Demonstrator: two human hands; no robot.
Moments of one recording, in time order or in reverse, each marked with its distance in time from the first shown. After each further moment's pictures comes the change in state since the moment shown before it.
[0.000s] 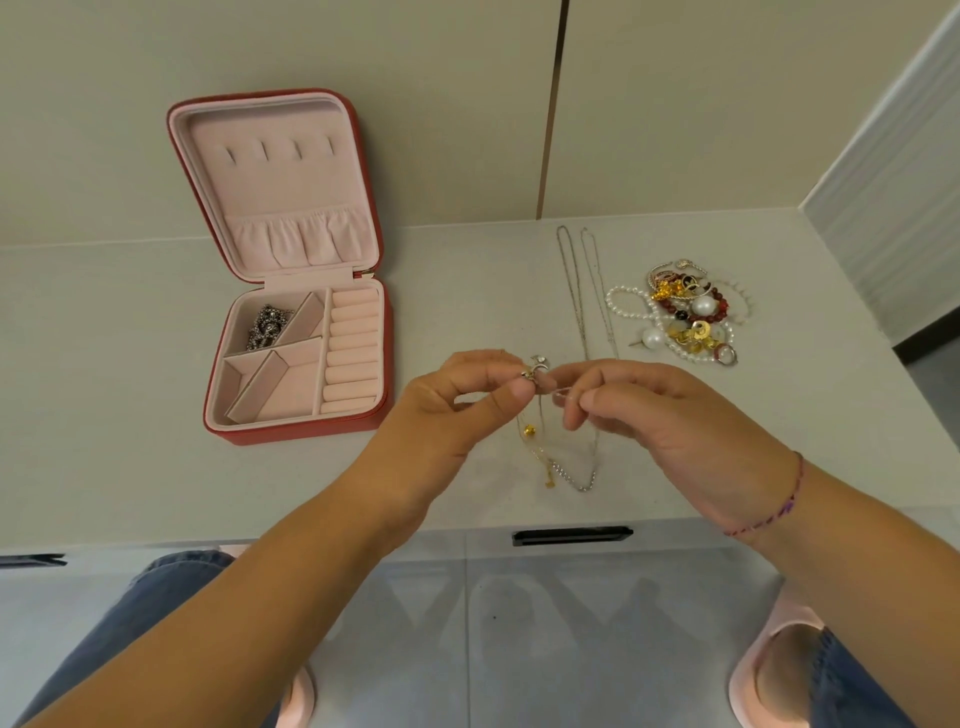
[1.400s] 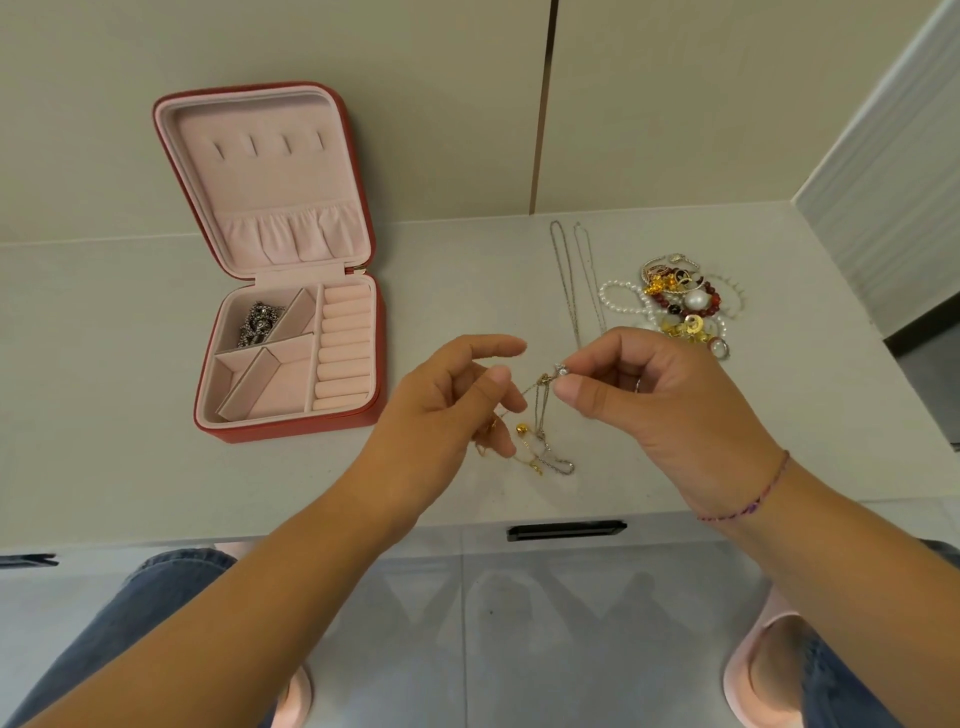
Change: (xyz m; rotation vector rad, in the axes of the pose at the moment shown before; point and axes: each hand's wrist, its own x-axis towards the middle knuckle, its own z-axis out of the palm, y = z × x) left_hand -0.001 -0.001 0.002 0.133 0.012 0.053; right_hand -0.001 0.001 0.004 0.087 0.204 -0.209
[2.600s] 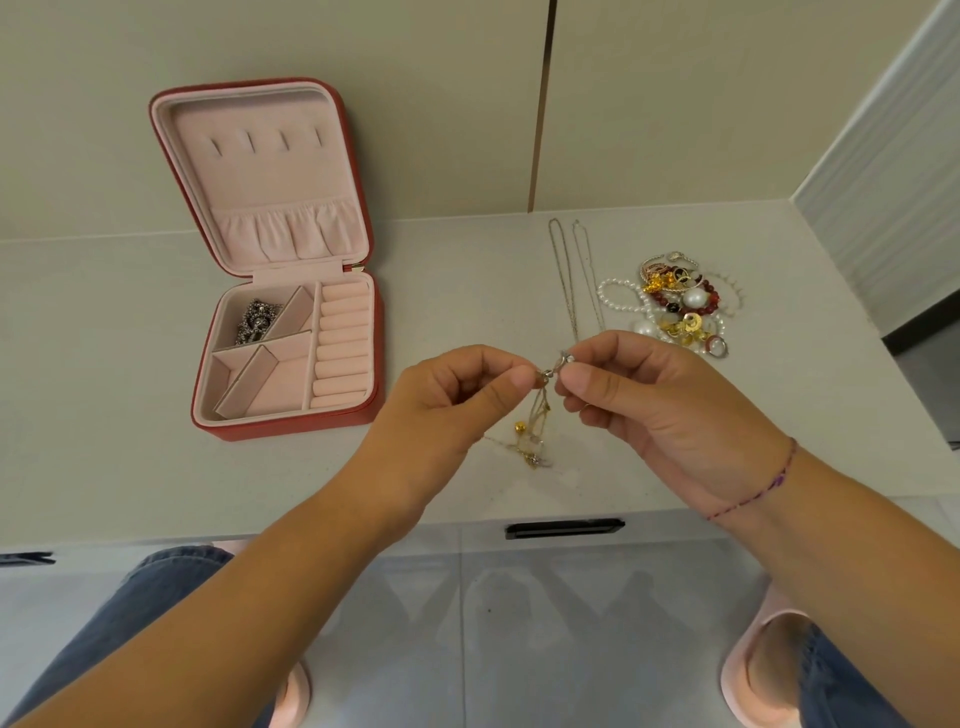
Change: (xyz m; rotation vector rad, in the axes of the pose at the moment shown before) left_hand -0.003 0.011 0.004 -0.058 -0.014 0.014; right_hand 0.002 0.000 -0.003 0.239 -0.095 0.203
